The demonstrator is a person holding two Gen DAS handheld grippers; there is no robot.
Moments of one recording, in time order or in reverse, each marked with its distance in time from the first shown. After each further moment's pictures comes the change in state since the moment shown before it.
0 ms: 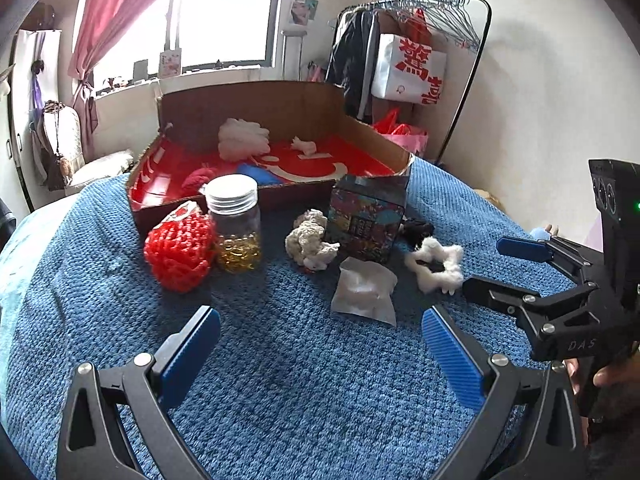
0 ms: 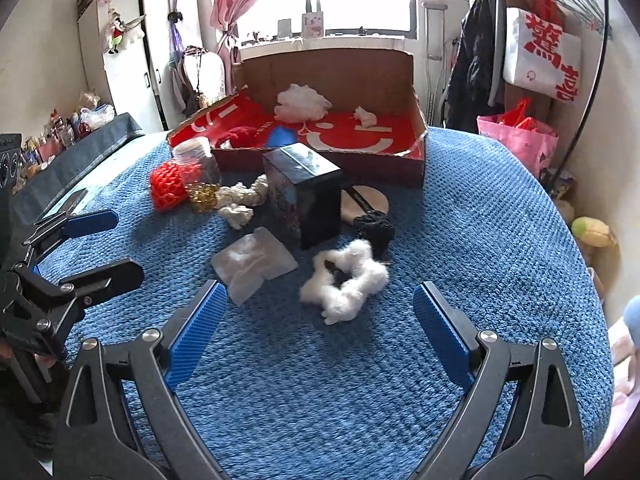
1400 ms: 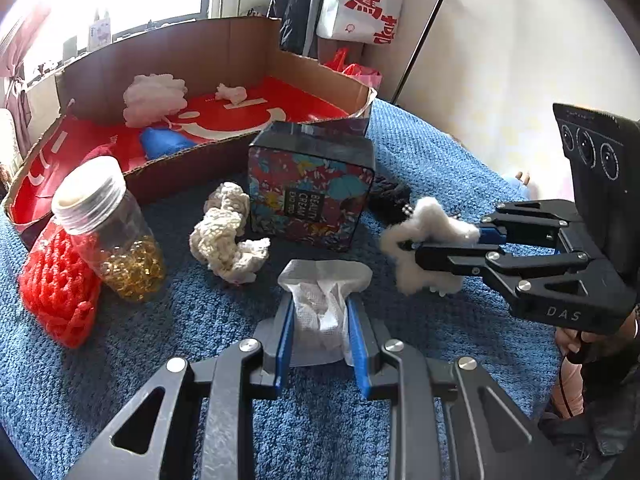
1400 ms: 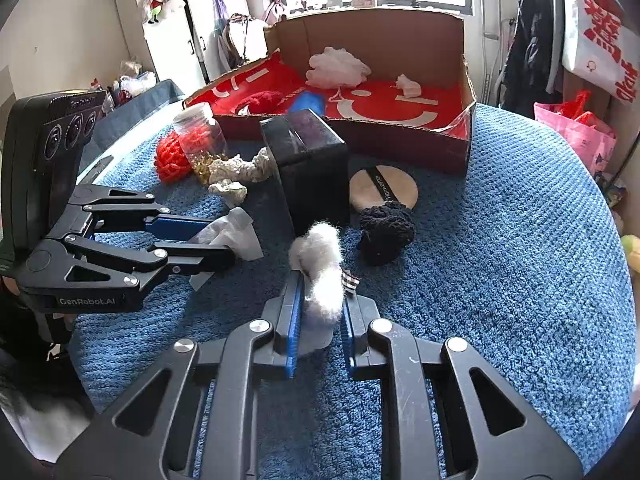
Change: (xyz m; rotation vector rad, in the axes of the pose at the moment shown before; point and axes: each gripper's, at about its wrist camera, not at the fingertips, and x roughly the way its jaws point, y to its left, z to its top) left arm 0.075 -0.026 0.026 0.102 0.210 -0.176; right arm 0.048 -0.031 0.013 -0.095 0.113 0.202
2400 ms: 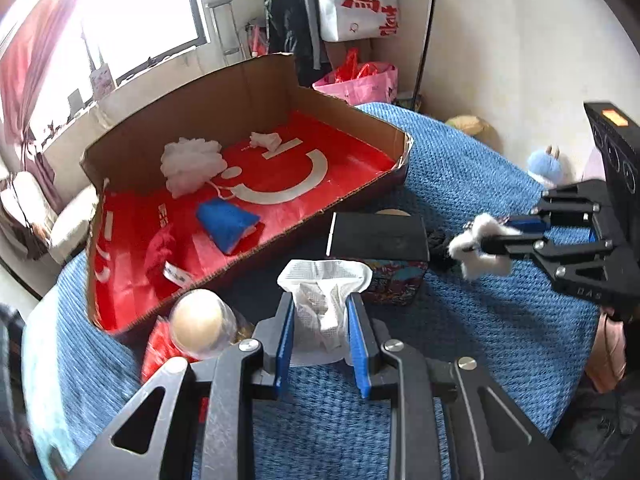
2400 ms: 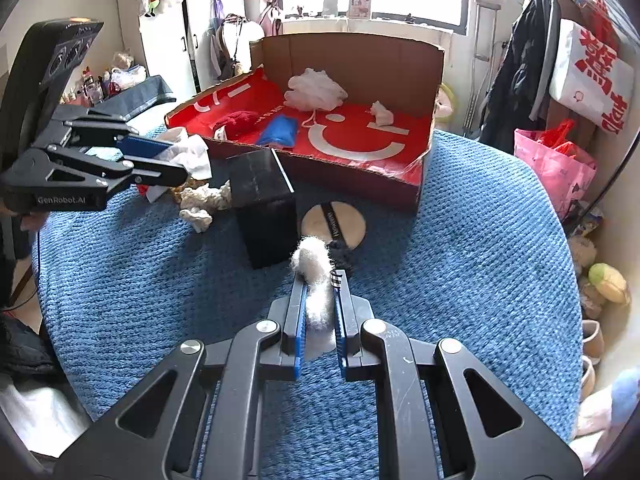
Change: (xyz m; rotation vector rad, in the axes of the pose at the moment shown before) left arm -0.029 0.011 0.068 0.192 0.047 0.195; right arm -0.025 -0.020 0.025 -0.077 -0.014 -0.095
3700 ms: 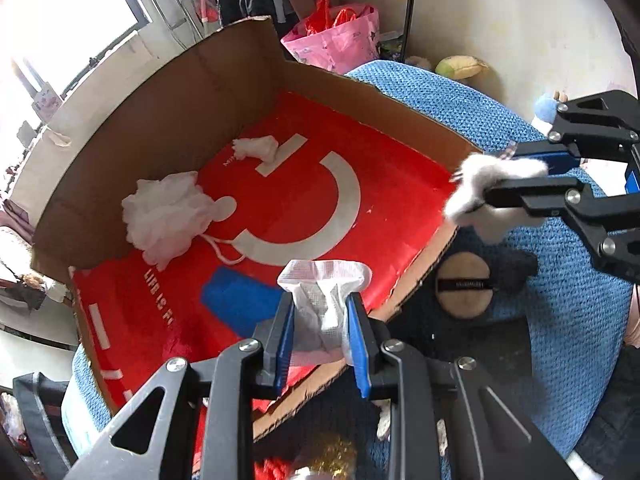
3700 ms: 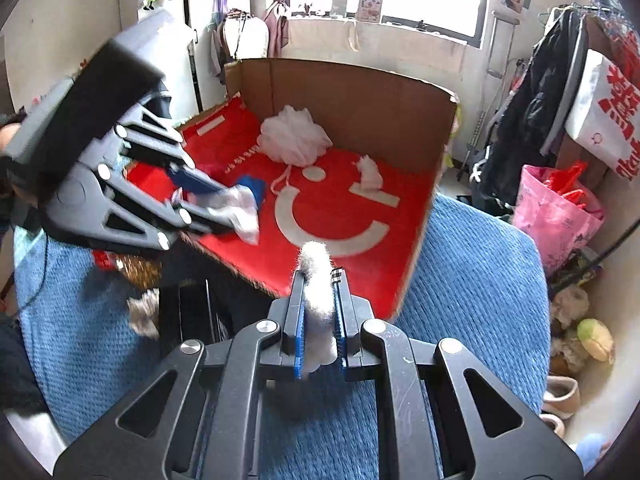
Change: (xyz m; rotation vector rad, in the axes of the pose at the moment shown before) left arm 0.086 0.038 0.104 0.171 0.228 -0.056; right arm 0.047 -0.038 0.114 -0.057 0.019 0.007
